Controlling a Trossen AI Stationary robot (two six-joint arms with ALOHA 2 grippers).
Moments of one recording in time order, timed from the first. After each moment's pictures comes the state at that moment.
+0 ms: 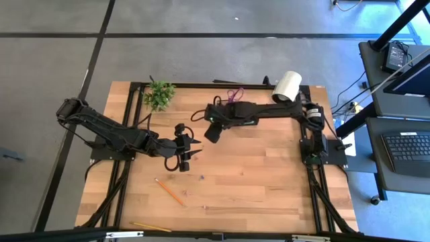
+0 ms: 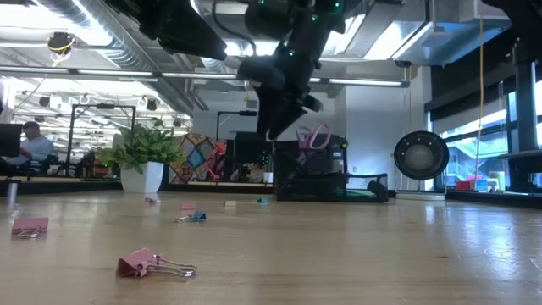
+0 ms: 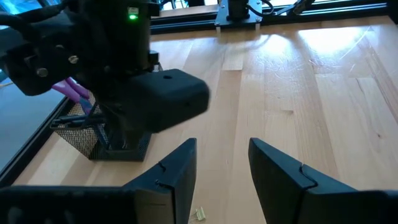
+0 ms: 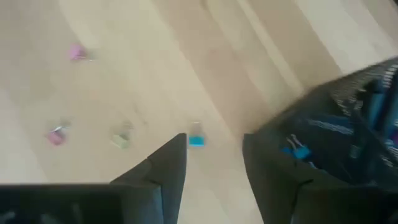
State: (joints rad) left arm -0.31 1.23 0.77 -0.06 -0.53 -0.13; right arm -0.11 2.01 1.67 -0.75 0.18 0.38
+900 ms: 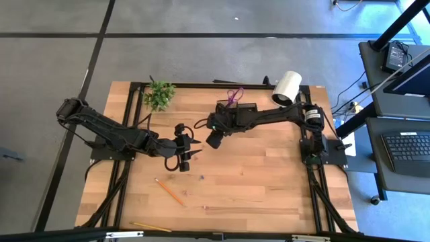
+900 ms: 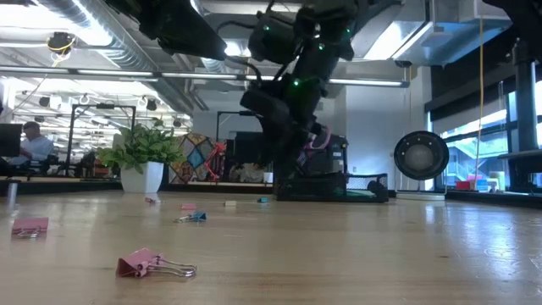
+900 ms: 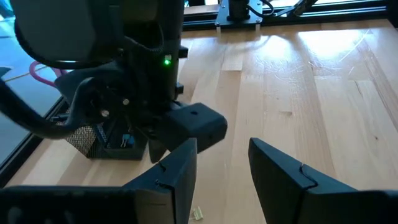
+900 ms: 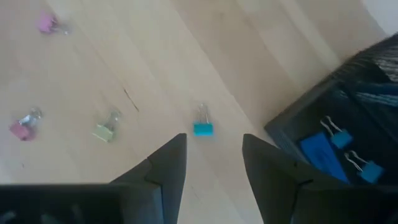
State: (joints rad) left arm -0.31 1.23 0.77 -0.06 -0.53 -0.15; right arm -0.09 2.02 1.47 -0.54 0.19 0.44
